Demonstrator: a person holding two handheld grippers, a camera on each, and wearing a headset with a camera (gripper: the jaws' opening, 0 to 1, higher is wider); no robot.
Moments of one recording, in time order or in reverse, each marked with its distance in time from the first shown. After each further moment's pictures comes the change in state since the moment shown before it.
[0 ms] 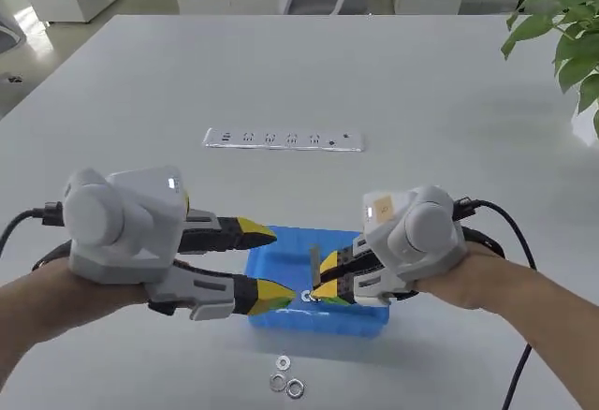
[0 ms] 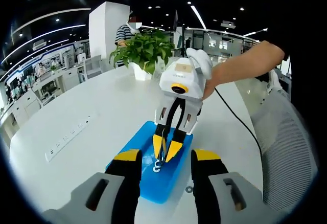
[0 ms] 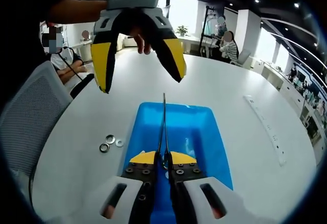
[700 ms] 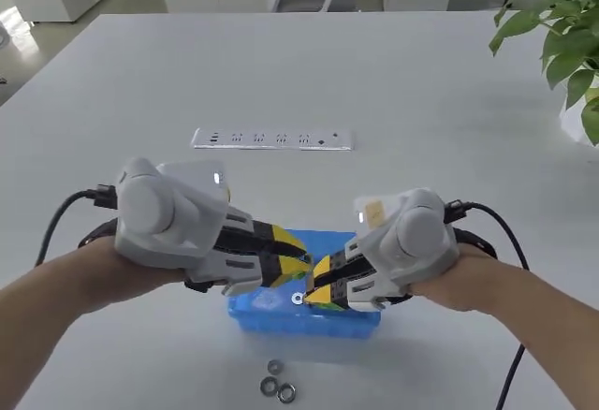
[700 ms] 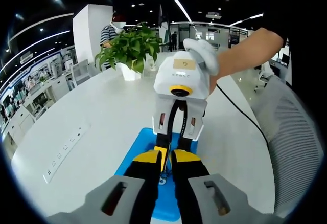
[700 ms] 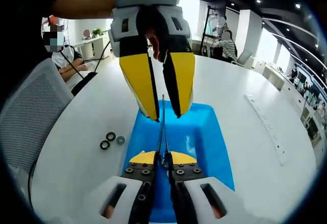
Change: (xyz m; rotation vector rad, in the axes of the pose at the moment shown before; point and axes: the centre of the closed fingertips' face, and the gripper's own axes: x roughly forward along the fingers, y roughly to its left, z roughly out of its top) left arm 0.033 0.002 0.007 0.111 0.036 -0.073; right arm -0.002 0.002 -0.004 -0.009 0.004 0.005
